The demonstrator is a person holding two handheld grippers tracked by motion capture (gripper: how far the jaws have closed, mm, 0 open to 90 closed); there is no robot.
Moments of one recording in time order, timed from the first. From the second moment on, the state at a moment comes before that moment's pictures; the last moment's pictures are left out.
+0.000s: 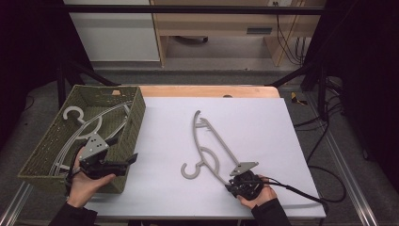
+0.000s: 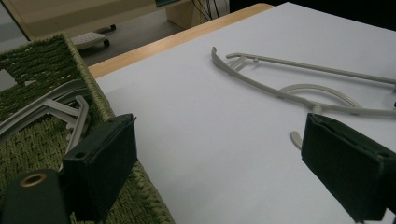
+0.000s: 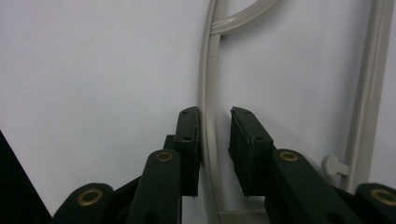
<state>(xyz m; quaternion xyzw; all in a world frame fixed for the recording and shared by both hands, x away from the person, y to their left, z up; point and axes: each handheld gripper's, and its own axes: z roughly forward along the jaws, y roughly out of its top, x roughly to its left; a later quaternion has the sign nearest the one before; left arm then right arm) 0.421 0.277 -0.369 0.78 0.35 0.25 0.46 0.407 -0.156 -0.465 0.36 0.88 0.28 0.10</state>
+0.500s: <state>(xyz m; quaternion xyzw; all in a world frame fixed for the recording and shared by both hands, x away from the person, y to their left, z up) 0.422 0.272 -0.371 0.79 0.34 0.25 0.45 0.423 -0.162 -0.461 0.36 0.89 0.28 0.04</state>
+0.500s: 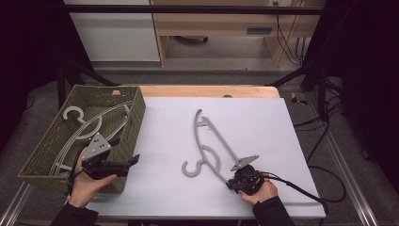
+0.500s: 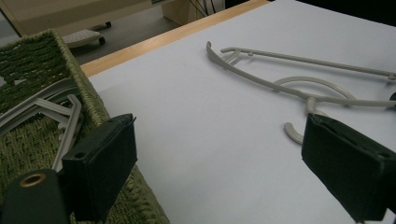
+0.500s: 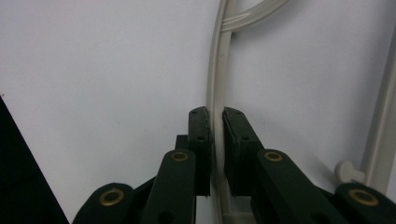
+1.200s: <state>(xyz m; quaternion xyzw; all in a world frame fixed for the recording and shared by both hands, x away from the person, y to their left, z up) 0.419 0.265 -0.366 0.80 0.31 0.26 0.44 0.432 -0.168 -0.407 0.29 0.87 0.40 -0.02</state>
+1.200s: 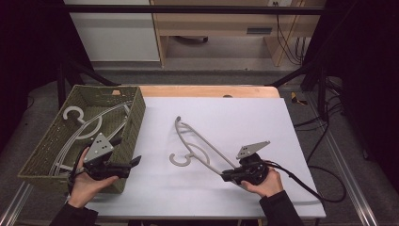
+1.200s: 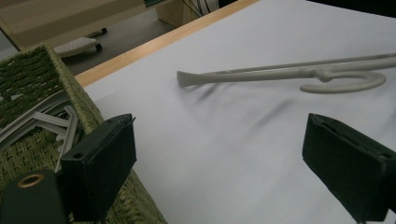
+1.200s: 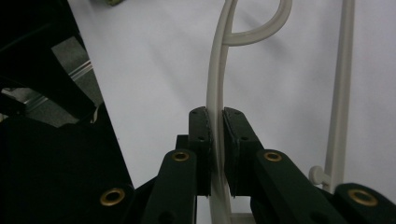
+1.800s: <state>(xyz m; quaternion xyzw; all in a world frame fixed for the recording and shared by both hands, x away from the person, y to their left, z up) 0.421 0.211 -0.363 0.87 0.19 0.25 0.37 0.429 -0.163 -0.385 0.24 0.86 0.44 -0.06</state>
